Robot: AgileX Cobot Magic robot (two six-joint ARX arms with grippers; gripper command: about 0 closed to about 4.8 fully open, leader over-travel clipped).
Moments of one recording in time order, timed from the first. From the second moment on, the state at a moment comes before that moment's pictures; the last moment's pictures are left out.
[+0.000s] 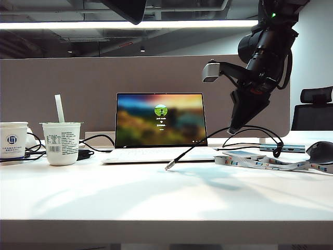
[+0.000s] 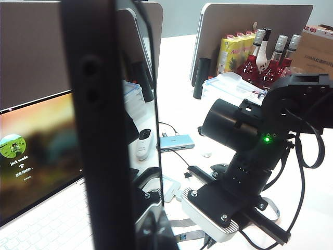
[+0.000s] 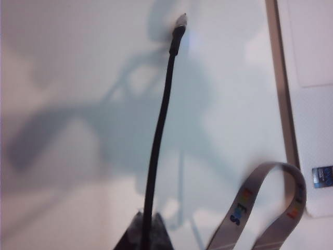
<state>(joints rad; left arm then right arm) -0.43 1.26 1.16 0.02 0.40 -0.07 0.25 2.08 1.86 -1.17 -0.46 -1.22</state>
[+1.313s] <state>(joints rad) -0.43 1.22 1.16 0.02 0.42 -0.08 0.24 2.05 1.85 -0.85 -0.42 1.31</state>
